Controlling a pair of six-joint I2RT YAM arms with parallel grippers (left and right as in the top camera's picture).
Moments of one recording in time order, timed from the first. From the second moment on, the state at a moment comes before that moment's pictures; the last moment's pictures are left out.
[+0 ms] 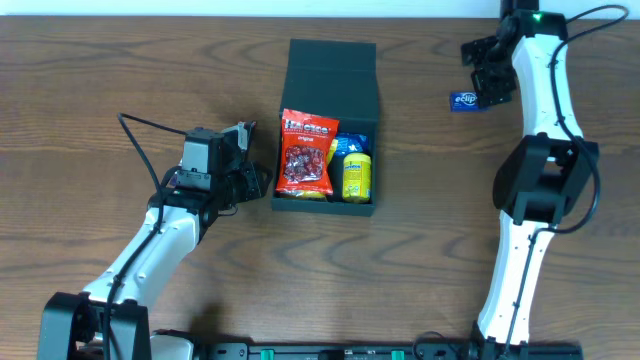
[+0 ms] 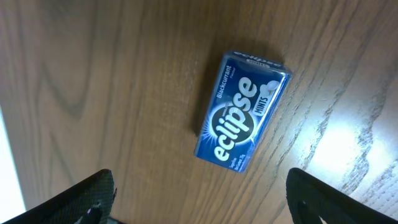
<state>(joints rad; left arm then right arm) -0.18 1.45 0.72 -0.19 0.41 -0.46 -0.10 2.53 2.42 -1.21 -0.08 1.24</state>
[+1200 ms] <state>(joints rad) -0.18 1.45 0.72 -0.19 0.41 -0.46 -0.13 2.63 2.42 -1.21 -0.10 1.26</state>
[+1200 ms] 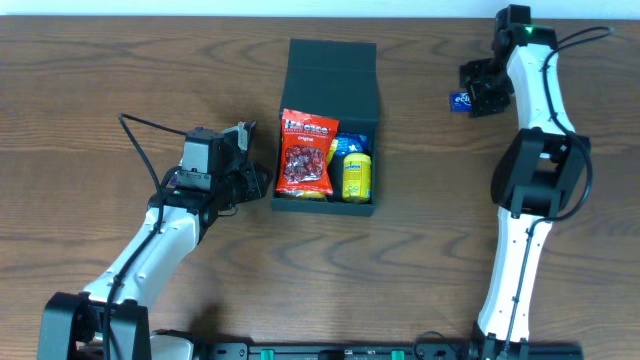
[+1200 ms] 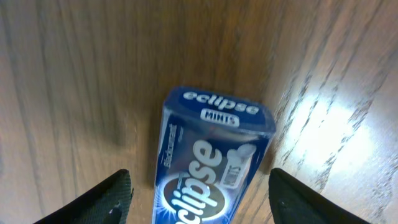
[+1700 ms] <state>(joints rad) -0.18 1.45 0.72 -0.19 0.41 -0.46 -0.14 2.63 2.42 -1.20 -0.11 1.26</state>
